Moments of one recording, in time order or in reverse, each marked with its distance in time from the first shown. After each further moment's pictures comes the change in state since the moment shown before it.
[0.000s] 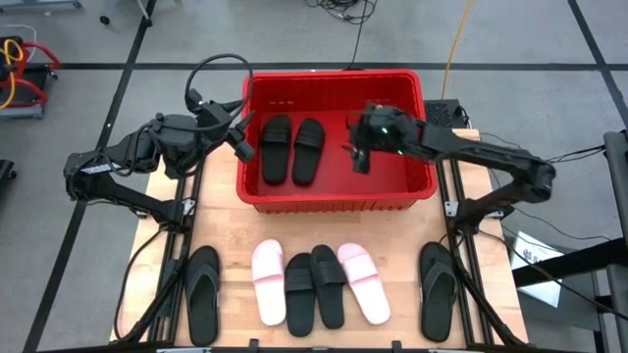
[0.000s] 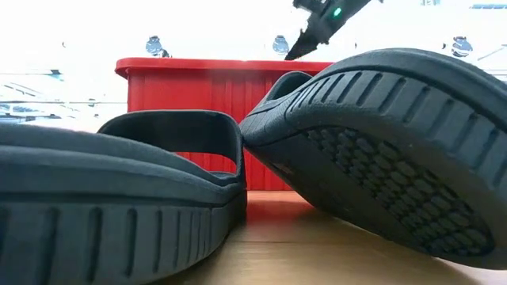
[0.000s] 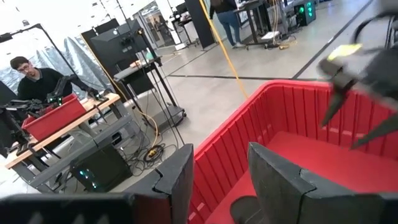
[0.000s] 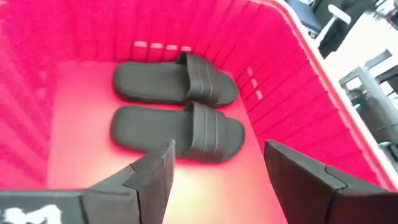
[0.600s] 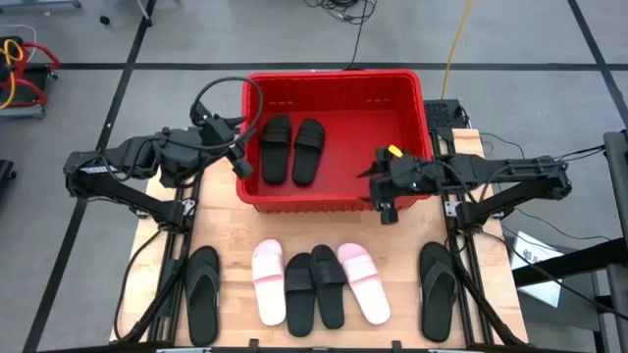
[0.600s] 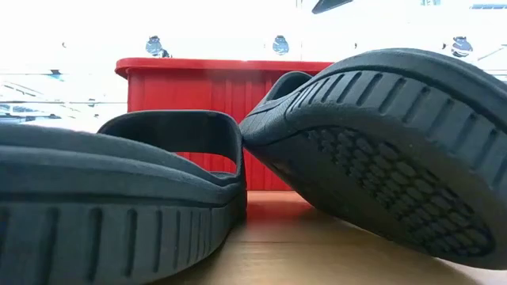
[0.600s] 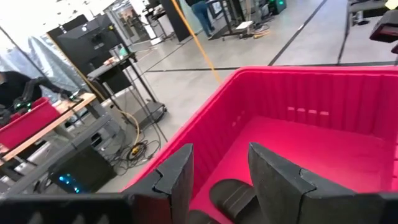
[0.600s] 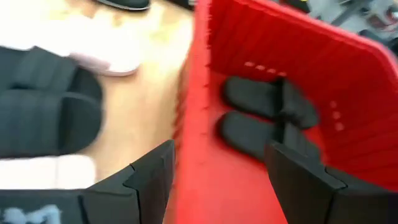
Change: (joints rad) left arm -0.111 0.000 0.000 -0.115 0.003 -0.067; right arm 0.416 -0.159 0.000 -0.264 0.076 0.127
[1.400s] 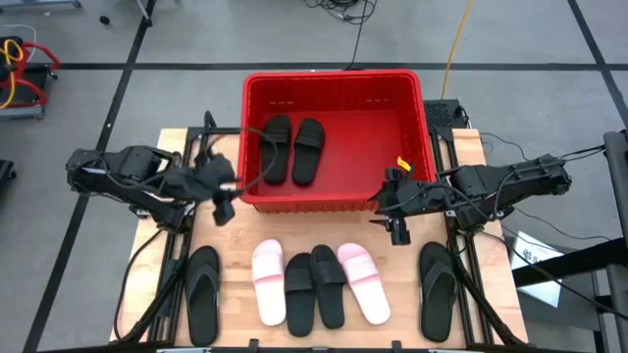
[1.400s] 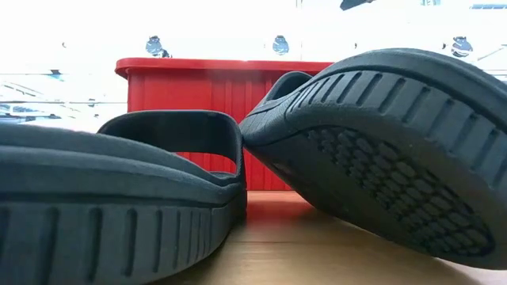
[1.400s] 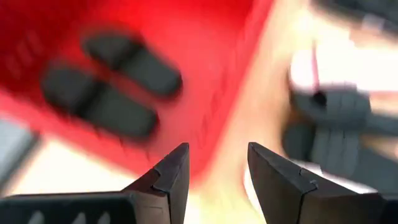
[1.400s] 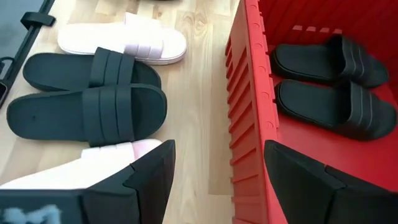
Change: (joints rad) left arm -0.148 0.015 0.001 -0.642 0.476 -0.696; right arm 0.153 -0.013 0.000 -0.139 -0.006 0.329
